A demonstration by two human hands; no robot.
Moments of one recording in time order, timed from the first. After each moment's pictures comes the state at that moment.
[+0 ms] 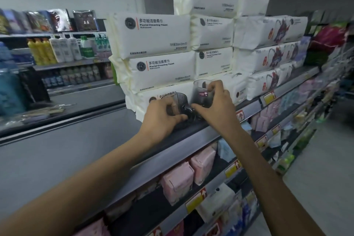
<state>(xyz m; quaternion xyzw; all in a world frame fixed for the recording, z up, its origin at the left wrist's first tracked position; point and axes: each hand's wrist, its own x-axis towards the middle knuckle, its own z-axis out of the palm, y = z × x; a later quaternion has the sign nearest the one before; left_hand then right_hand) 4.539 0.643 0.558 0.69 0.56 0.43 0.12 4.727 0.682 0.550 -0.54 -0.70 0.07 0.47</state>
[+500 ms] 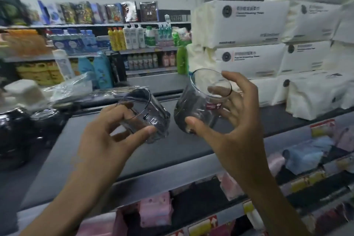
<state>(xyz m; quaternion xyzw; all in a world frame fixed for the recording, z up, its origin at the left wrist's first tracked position) 4.377 0.425 0.575 0.53 0.58 0.61 0.08 4.575 0.523 0.566 -0.22 -0.70 0.30 0.61</state>
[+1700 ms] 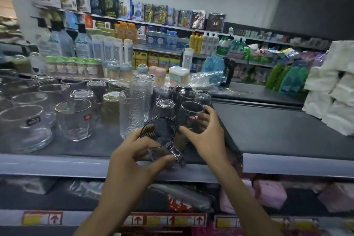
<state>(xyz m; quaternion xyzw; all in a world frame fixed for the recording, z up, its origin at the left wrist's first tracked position) 4.138 0.113 0.512 0.42 0.64 0.64 0.03 4.215 0.316 0.504 -0.31 -0.77 0.36 0.43</state>
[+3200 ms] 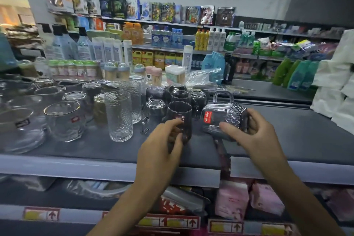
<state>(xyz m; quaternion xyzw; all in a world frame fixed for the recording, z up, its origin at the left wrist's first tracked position) 4.169 0.209 0.500 0.45 0.72 0.52 -0.11 4.331 0.358 0.553 -0.25 -0.75 0.45 0.42</state>
